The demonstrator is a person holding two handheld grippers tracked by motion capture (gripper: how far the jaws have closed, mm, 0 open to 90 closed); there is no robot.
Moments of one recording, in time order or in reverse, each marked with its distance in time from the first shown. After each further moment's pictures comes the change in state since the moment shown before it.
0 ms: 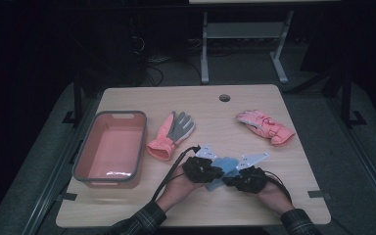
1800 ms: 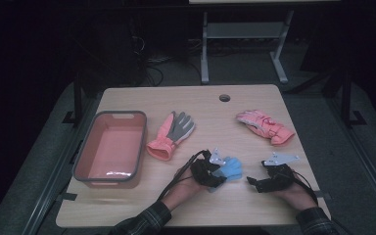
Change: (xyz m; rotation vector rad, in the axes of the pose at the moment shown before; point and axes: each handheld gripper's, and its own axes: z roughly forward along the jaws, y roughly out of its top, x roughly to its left) left arm 0.001 -0.006 0.036 0.150 0.094 0.104; right arm -0.043 -0.045 -0.042 -0.058 -0.314 0.083
